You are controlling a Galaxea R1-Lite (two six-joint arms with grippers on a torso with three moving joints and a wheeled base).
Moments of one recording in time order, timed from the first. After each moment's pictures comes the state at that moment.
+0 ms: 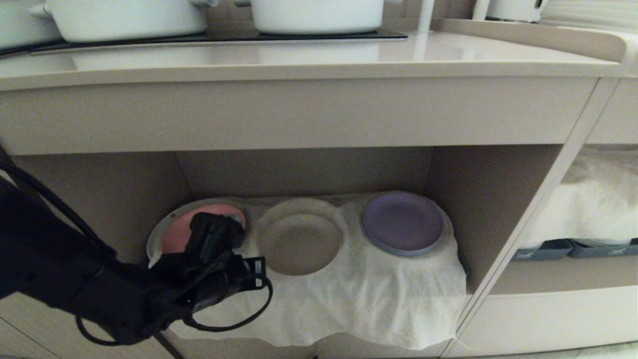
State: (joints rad) left arm -0.49 1.90 -0.61 -0.57 0.15 -0.47; right arm 0.00 0.00 0.00 -0.01 -0.05 0.09
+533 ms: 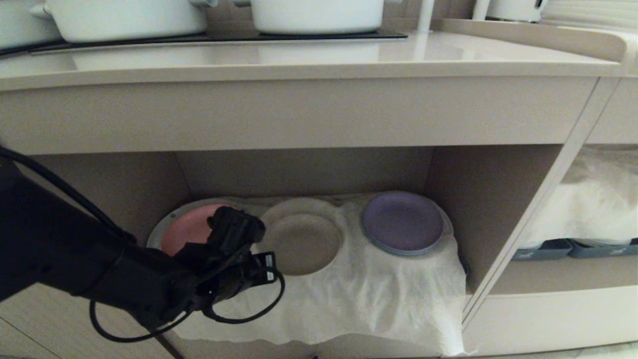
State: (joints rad) left arm -0.54 1.92 -0.73 -0.39 0.24 -0.58; right arm 0.00 0.00 0.00 -0.01 -0.05 0.09
